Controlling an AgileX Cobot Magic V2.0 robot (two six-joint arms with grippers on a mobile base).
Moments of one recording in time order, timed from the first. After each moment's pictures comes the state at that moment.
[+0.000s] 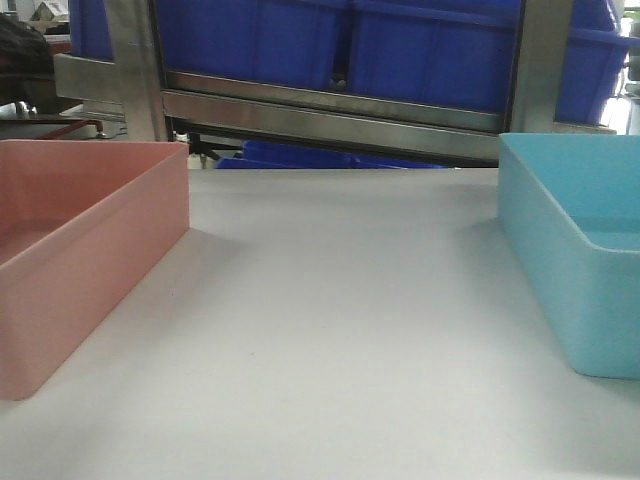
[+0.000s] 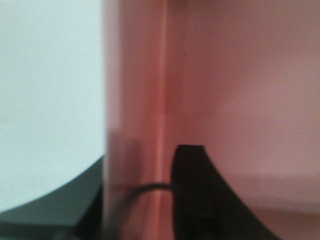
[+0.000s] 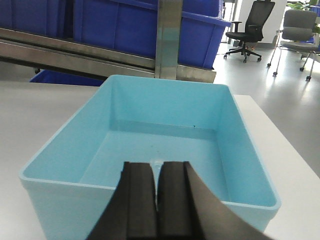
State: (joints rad) left arm 0.20 2.01 -1.47 -0.08 0.85 0.40; right arm -0.04 -0.01 0.03 0.10 0.04 -0.11
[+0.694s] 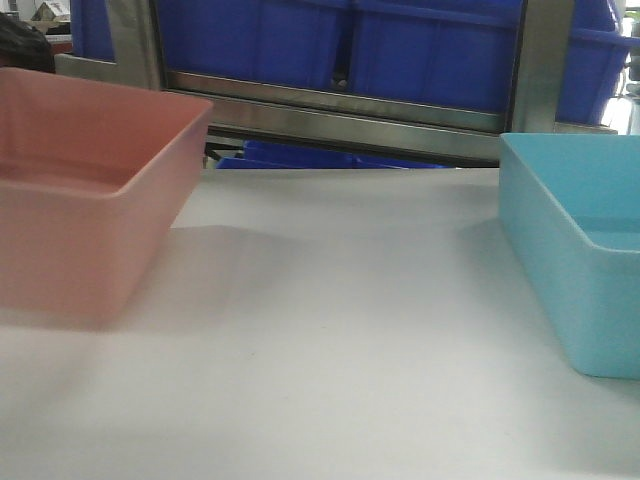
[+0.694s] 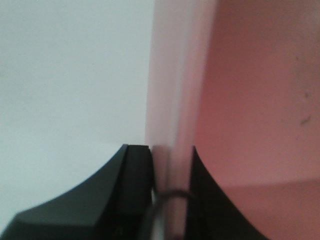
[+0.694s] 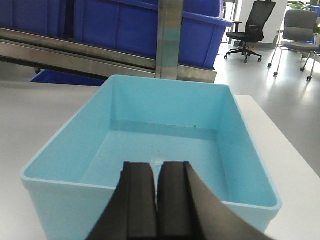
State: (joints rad) left arm 0.11 1.86 -1.62 -0.13 1.12 0.09; right arm -0.04 -0.01 0.03 0.10 0.04 -0.11
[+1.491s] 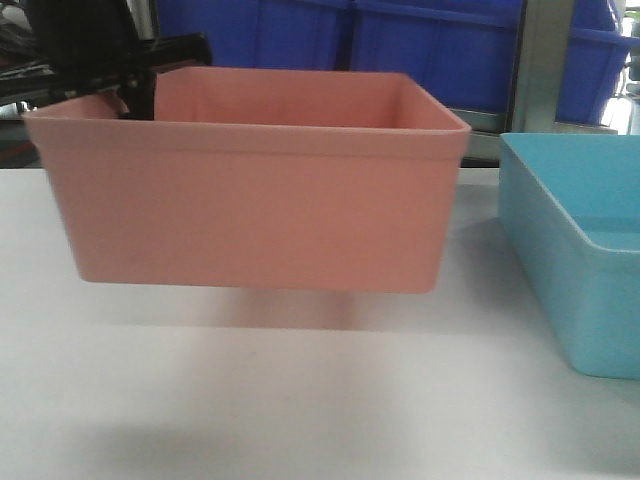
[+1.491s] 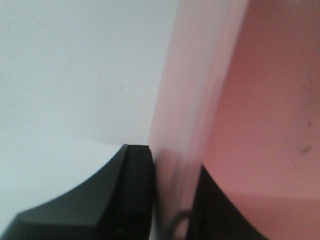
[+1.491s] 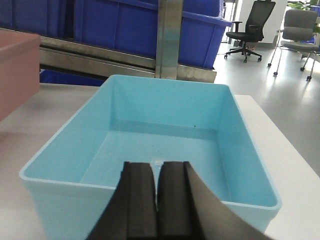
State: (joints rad) left arm -0.38 1.87 -1.60 -0.11 1.05 -0.45; right arm -0.04 -0.01 0.03 0.10 0.04 -0.11
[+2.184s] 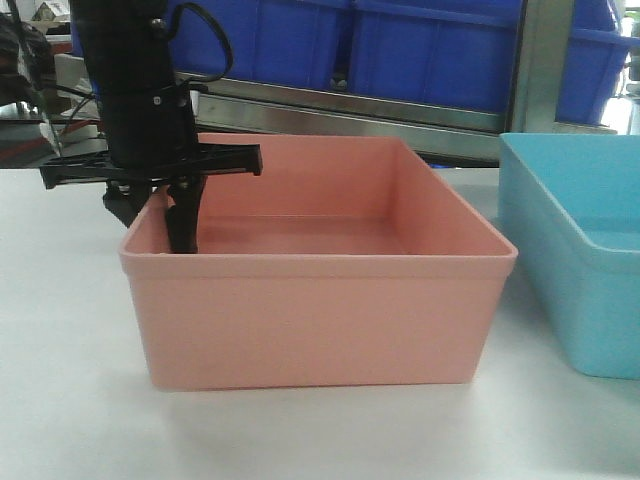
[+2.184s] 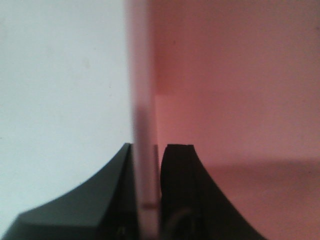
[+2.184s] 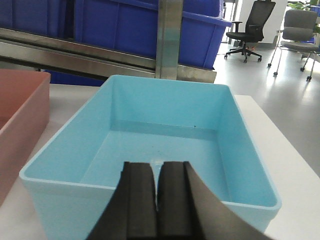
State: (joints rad) left arm -0.48 2.03 -1.60 -0.06 1.05 -0.41; right arm -0.04 -0.01 0.03 0.10 0.04 -0.11
